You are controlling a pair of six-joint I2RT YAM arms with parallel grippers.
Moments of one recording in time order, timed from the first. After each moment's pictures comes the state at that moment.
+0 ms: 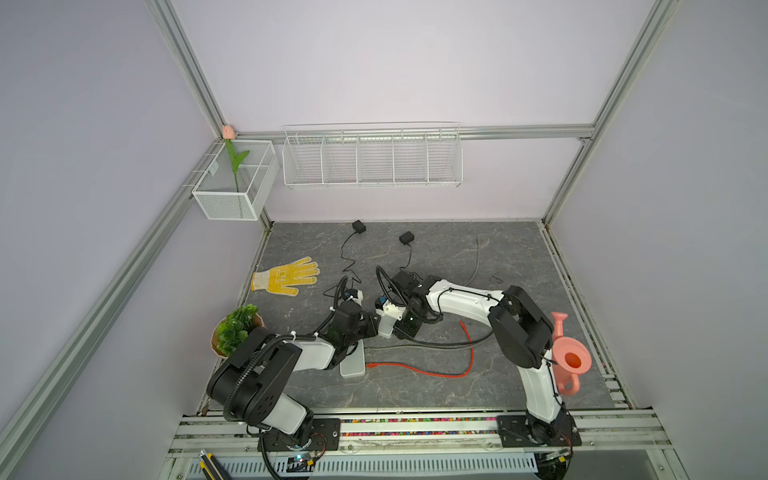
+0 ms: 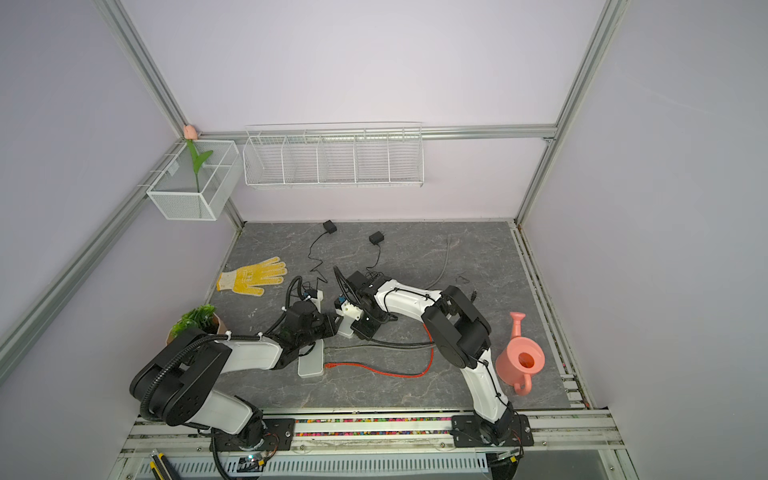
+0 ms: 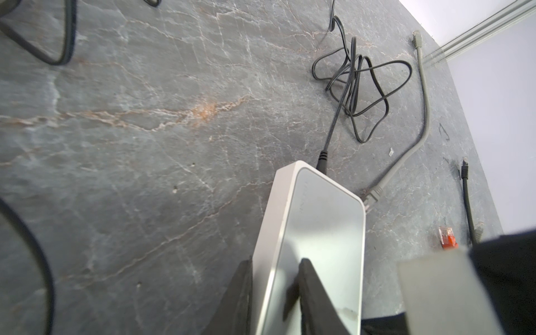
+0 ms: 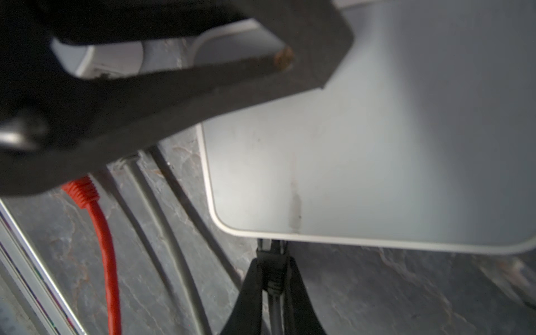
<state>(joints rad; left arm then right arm) -0.57 1.52 0.39 0.49 0.11 -0.68 0.86 2.09 1.50 -0.78 -0.29 -0.19</state>
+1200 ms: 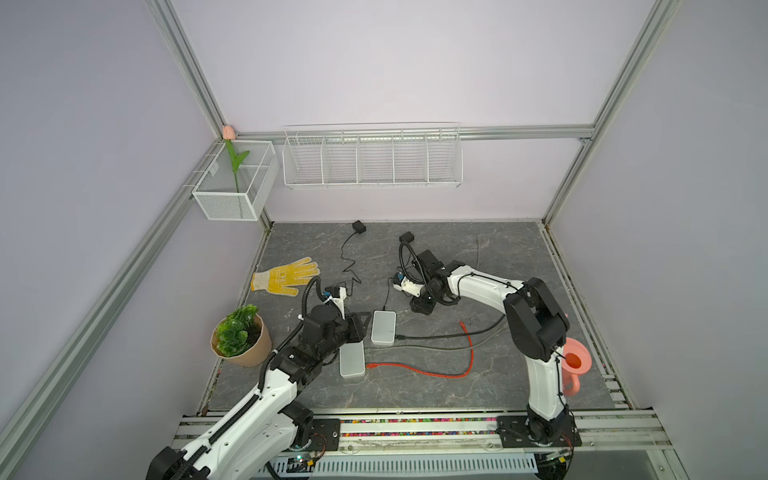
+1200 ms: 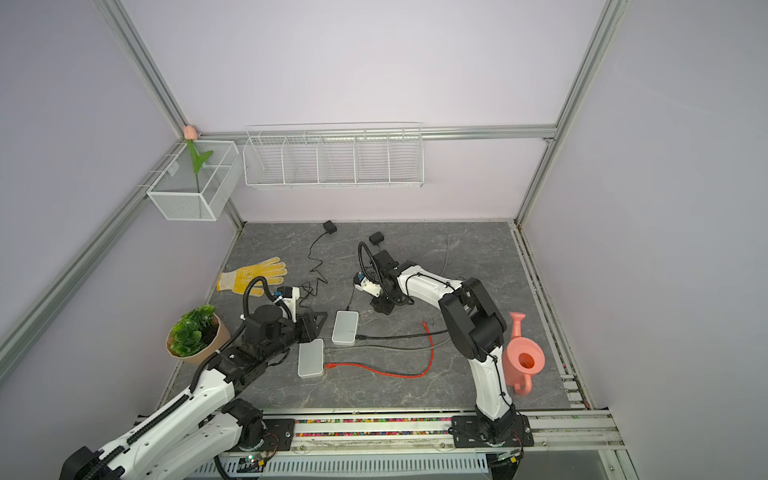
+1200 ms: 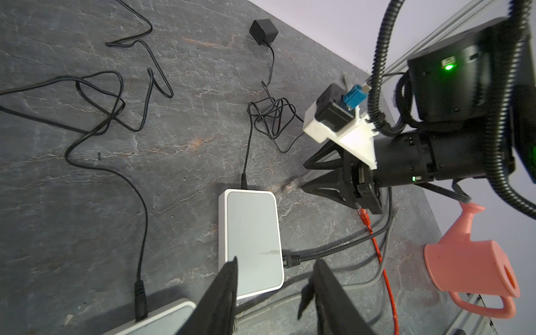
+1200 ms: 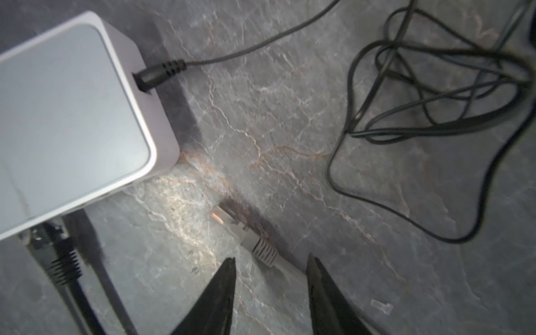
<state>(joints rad) -0.54 0.82 0.43 -0.13 0.11 -0.62 0.66 2.07 1.49 -0.67 -0.16 -0.45</state>
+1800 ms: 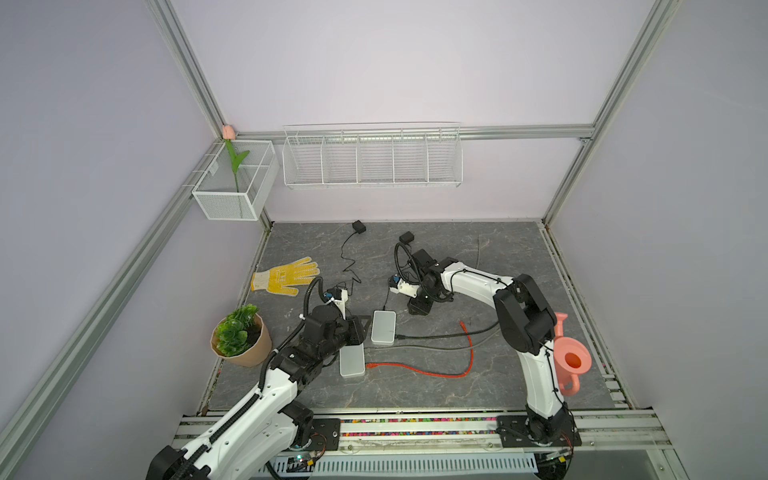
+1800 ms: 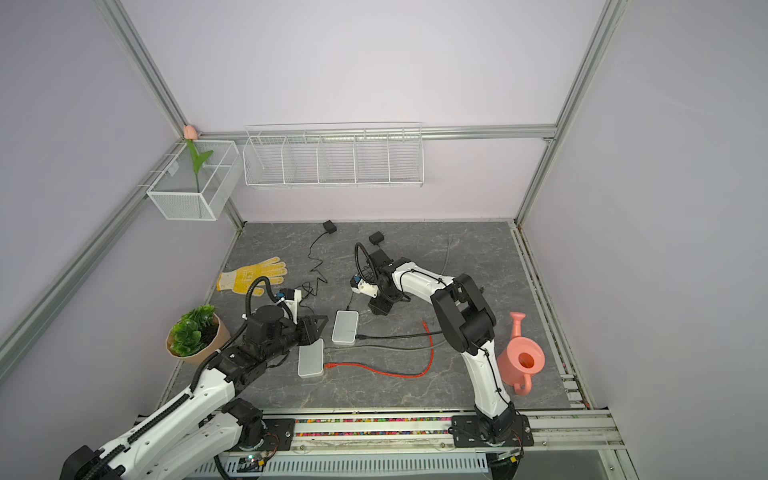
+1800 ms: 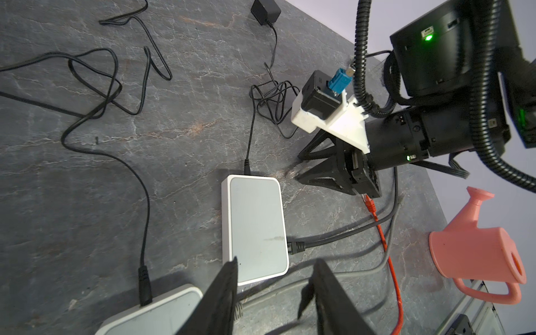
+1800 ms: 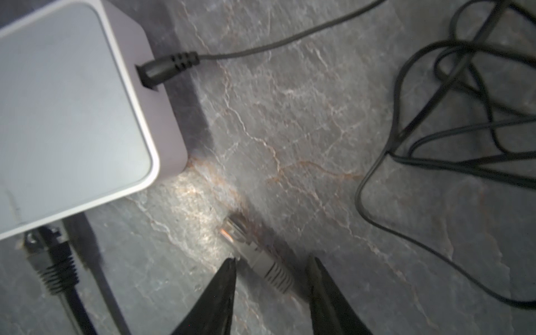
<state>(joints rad) -0.54 0.83 0.43 -0.16 0.13 -0.60 0.66 2.14 1.58 -0.75 -0.20 -0.50</state>
